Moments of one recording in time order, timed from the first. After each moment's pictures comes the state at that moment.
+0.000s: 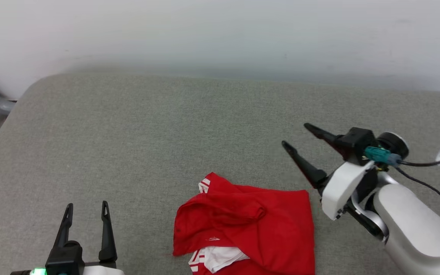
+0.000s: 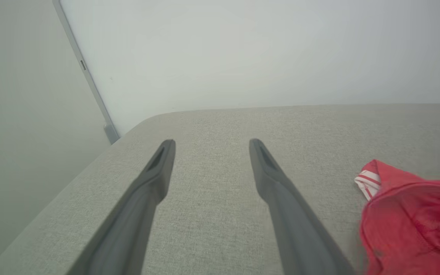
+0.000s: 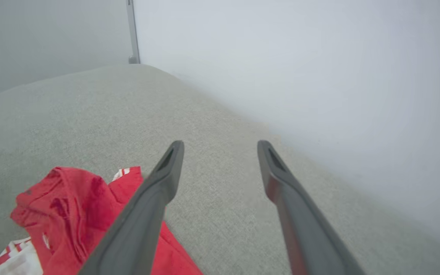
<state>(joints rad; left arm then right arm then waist) 0.13 0.10 0.03 -0.01 -0.01 0.11 -0.26 -0.59 -0.39 0.72 0.37 0.51 0.13 -0.04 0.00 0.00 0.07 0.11</state>
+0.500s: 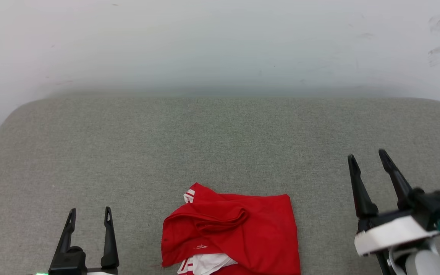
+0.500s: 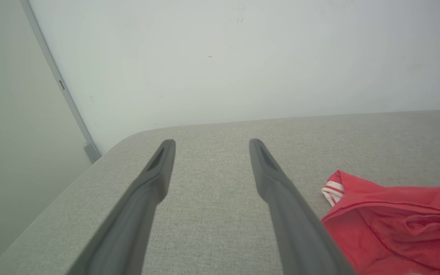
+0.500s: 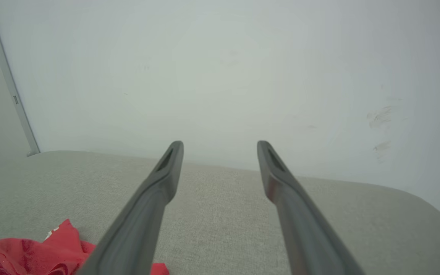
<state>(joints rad) 0.16 0.11 0.02 -0.02 0.00 0.11 -0.26 -0.14 -0.13 0.06 0.15 0.15 0.13 -0.25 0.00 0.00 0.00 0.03</state>
